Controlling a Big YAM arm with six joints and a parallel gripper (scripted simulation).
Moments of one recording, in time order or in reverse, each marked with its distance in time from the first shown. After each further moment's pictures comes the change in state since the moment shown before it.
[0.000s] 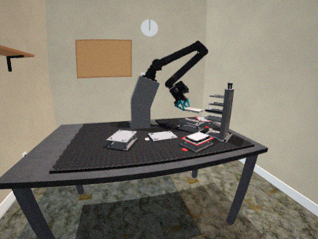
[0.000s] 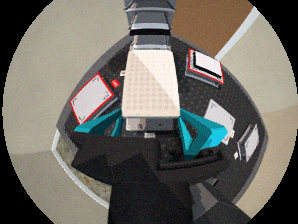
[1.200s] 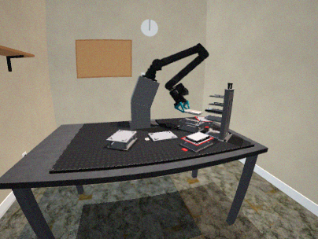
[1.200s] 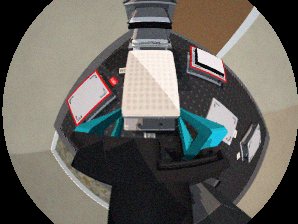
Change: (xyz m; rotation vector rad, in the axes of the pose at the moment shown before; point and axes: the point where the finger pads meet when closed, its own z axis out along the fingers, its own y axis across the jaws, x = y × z) arm 0.012 0.000 0.011 0.000 0.001 -0.001
